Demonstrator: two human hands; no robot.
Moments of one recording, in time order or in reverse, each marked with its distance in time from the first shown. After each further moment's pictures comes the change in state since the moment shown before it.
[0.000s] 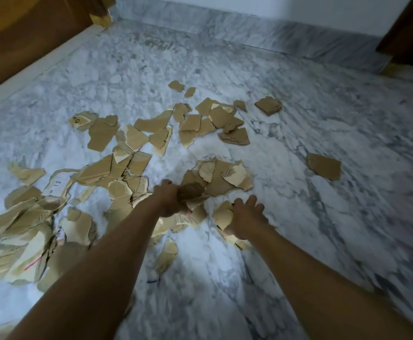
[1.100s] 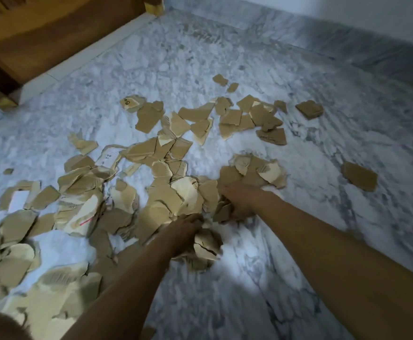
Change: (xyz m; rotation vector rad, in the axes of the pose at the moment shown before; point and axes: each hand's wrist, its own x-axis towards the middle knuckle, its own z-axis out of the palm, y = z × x) left_hand -0.122 -0.040 0.066 0.301 -0.029 0.267; right_hand -0.007 -0.086 -0.034 -0.458 -0.093 -0.736
